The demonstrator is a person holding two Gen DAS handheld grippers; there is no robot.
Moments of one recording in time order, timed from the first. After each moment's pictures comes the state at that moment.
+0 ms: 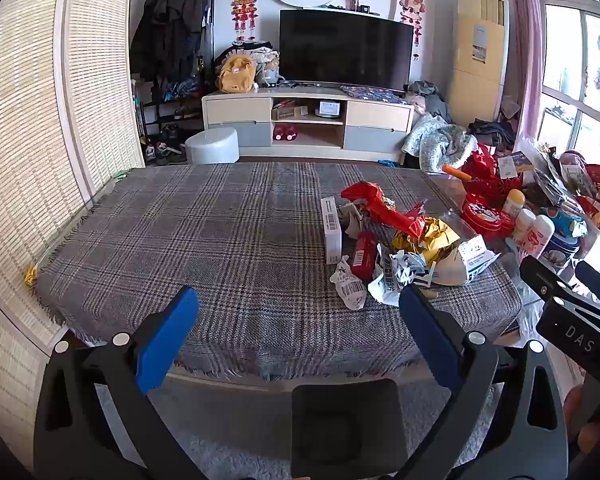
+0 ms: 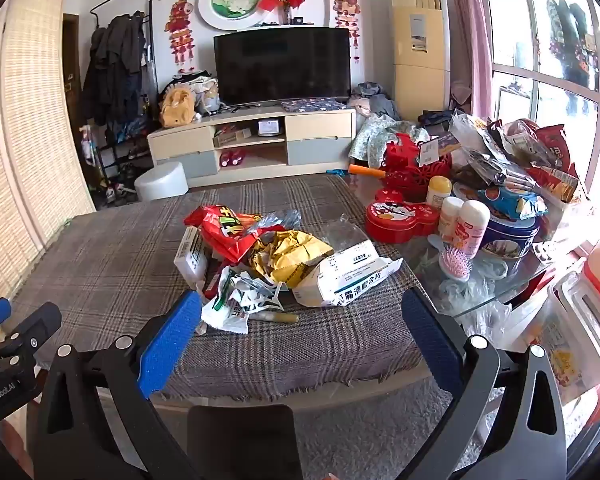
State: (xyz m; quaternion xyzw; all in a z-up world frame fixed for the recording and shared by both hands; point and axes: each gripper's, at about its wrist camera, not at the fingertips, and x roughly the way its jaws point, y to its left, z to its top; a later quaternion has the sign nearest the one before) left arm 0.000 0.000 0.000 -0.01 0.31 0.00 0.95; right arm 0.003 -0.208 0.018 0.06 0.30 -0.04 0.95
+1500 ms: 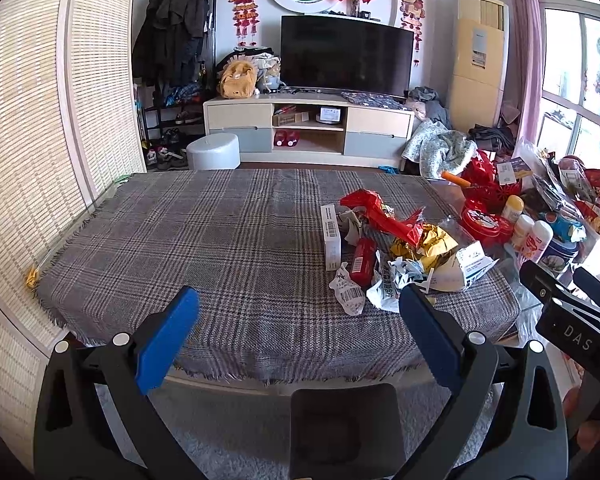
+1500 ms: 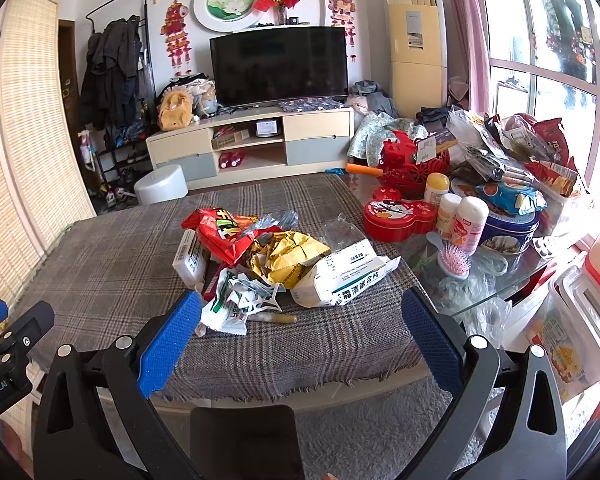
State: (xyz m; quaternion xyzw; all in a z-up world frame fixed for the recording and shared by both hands) left arm -0.002 0.005 0.013 -0.02 0.30 0.00 0.95; right arm 0.003 -0.217 0.016 0.06 0.30 -0.04 0.95
